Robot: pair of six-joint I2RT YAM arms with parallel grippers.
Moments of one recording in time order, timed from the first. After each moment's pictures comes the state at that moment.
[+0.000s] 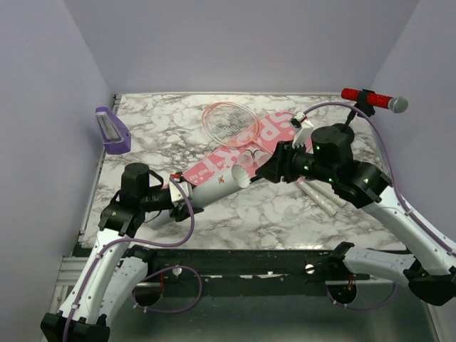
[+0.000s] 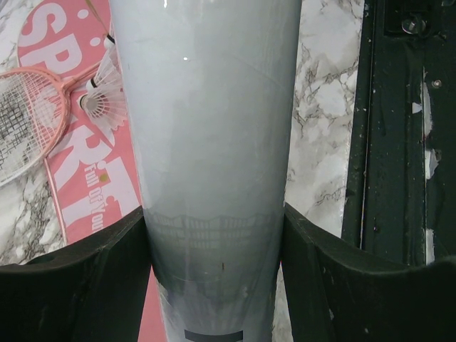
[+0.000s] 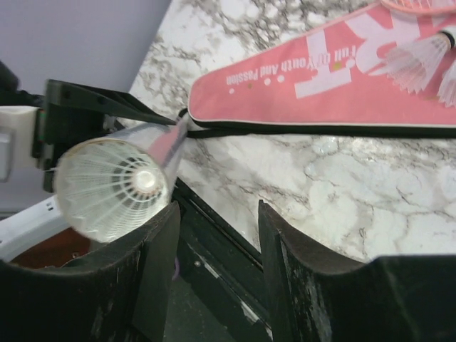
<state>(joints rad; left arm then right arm) -0.26 0.66 0.66 -0.55 0.99 0.65 0.76 1.06 1.23 -0.63 -0.18 0.55</state>
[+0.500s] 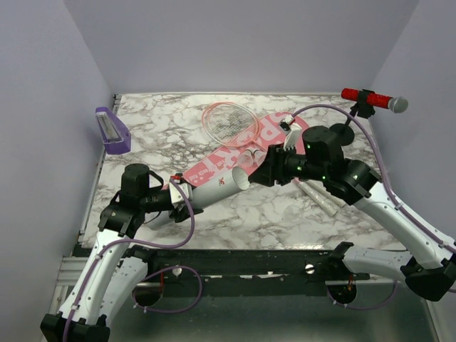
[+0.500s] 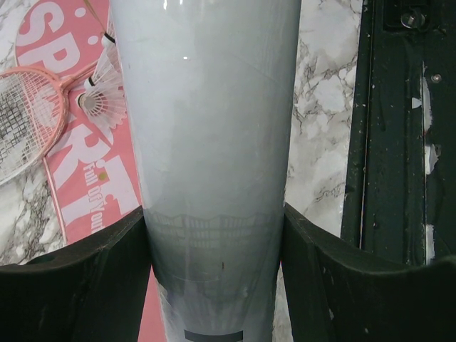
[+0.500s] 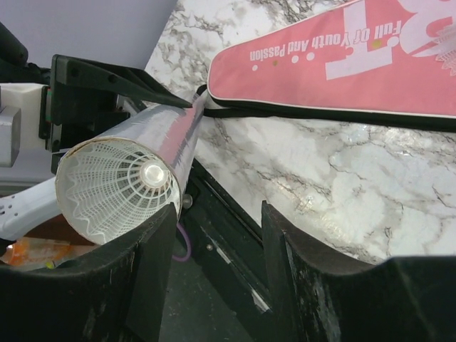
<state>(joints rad) -0.26 0.65 0.66 -0.57 0.99 0.67 0.76 1.09 1.22 -0.60 -0.29 0.55</state>
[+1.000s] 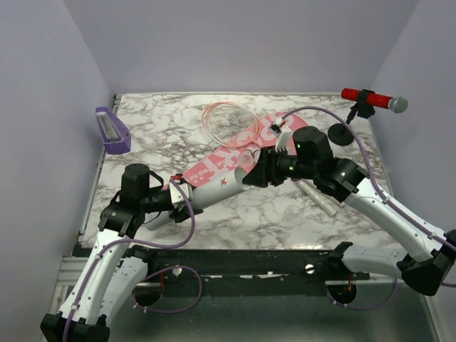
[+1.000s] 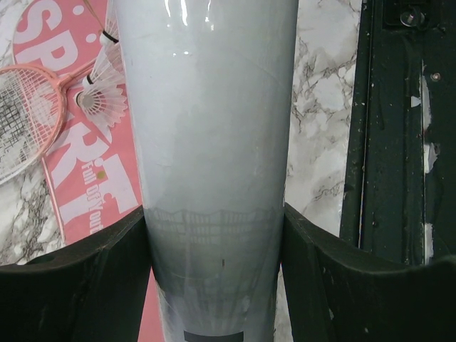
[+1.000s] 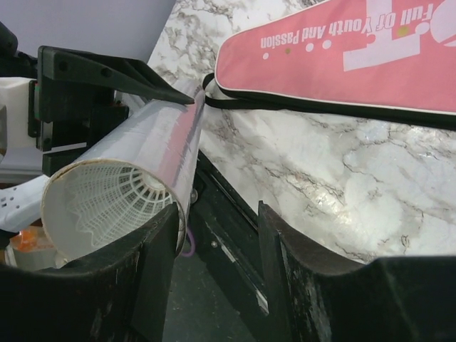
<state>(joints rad) -0.26 0.65 0.66 -0.58 0.98 0.67 0.76 1.14 1.18 -0.53 -0.35 0.56</state>
